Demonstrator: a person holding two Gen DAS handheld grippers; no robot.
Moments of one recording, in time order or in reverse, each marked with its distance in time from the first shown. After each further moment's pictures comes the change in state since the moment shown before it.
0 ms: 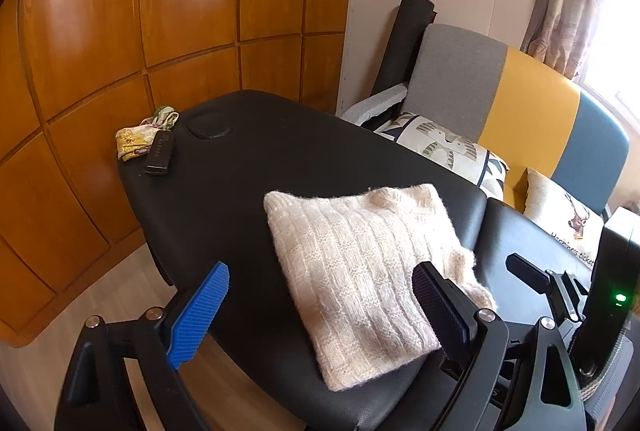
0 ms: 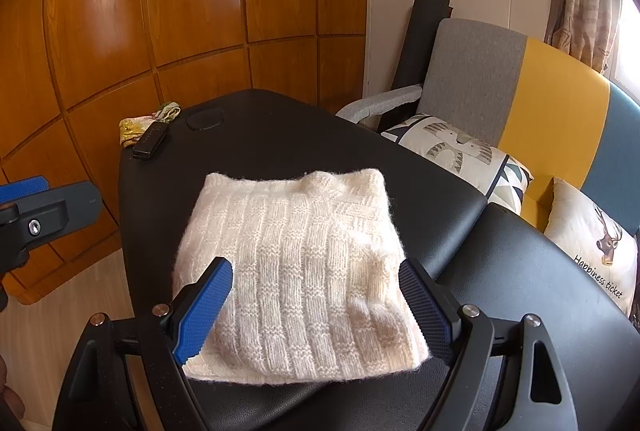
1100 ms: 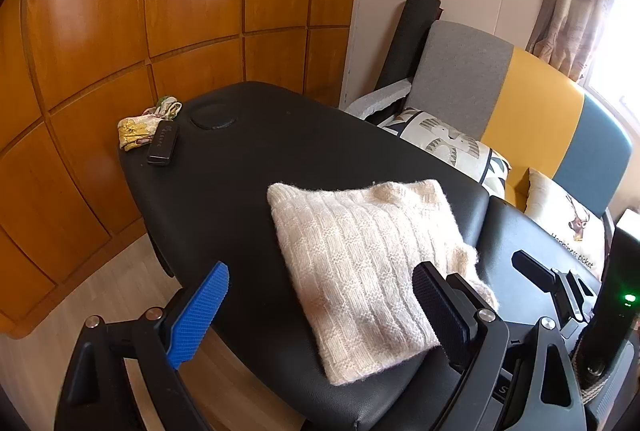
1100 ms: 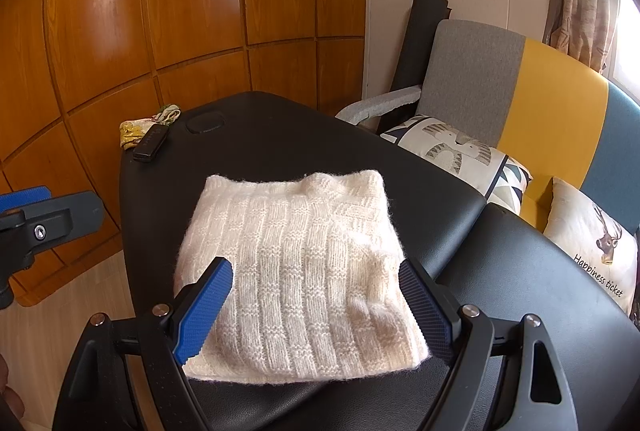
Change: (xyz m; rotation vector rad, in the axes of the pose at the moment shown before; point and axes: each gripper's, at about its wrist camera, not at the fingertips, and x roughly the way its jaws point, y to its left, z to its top) left arm 0.002 0.007 0.001 -0.023 0.033 -0.005; right arm -0.003 0.000 -0.001 0.009 -0.009 -0.002
